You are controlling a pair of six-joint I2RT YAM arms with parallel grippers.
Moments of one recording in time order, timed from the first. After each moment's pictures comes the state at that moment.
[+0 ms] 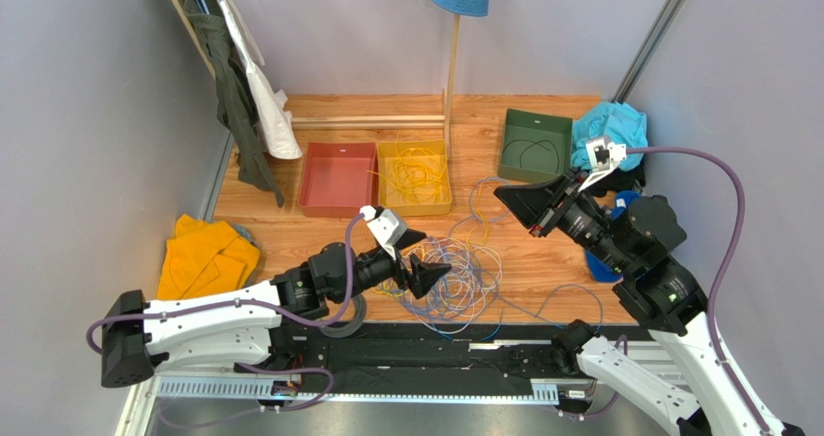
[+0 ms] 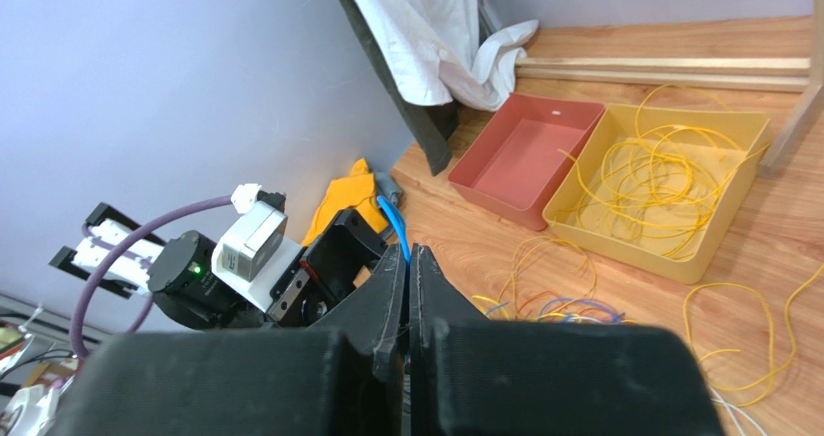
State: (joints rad) left arm -1.20 0.89 0.58 0.27 -0.18 -0.27; right arm 0.61 0.65 1.08 -0.37 -0.19 0.59
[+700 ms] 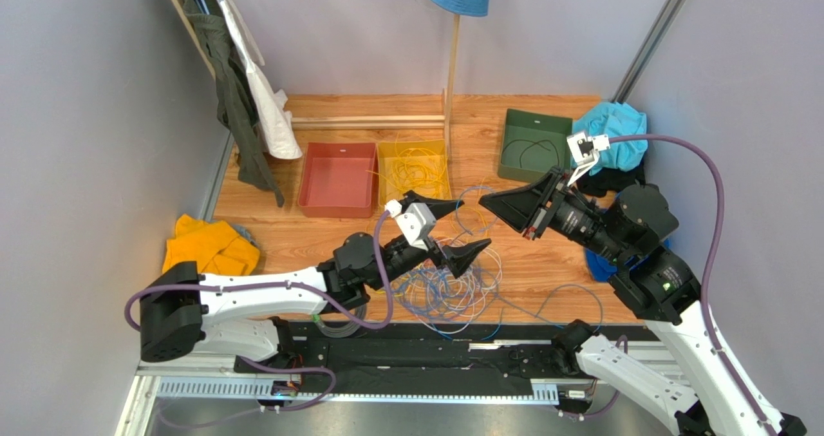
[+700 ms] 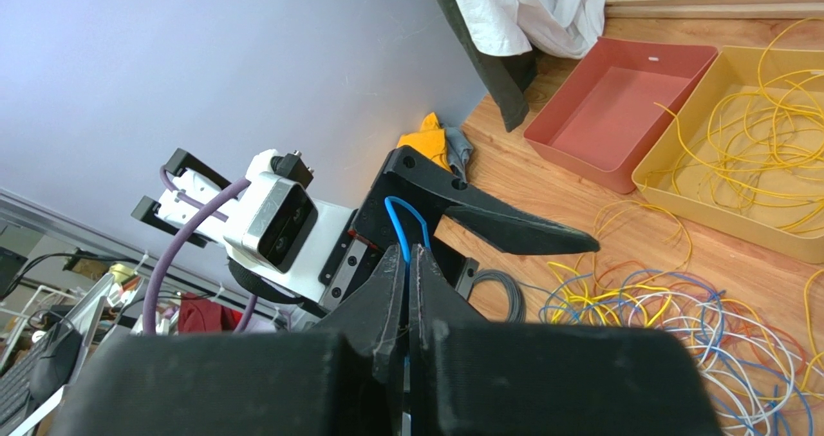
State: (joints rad) left arm -1.23 1.22 0.69 0.81 -0.15 -0.02; right arm 0.61 0.72 1.13 -0.38 -0.36 0.71
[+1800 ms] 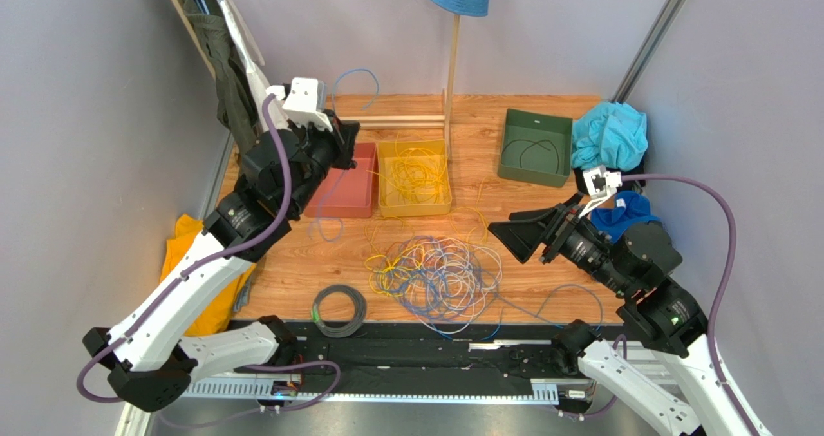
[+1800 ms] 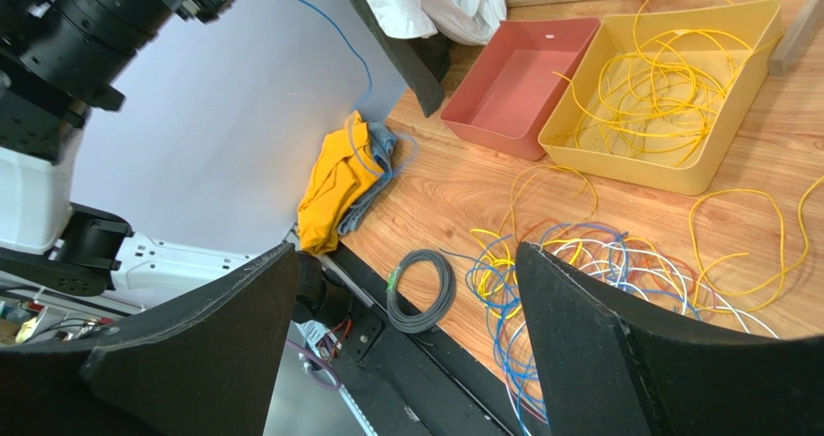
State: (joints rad) left arm -0.74 1.04 1.34 -0.31 -0.38 -0.23; right arm 0.61 0.51 0.94 -0.46 -0.22 0.66
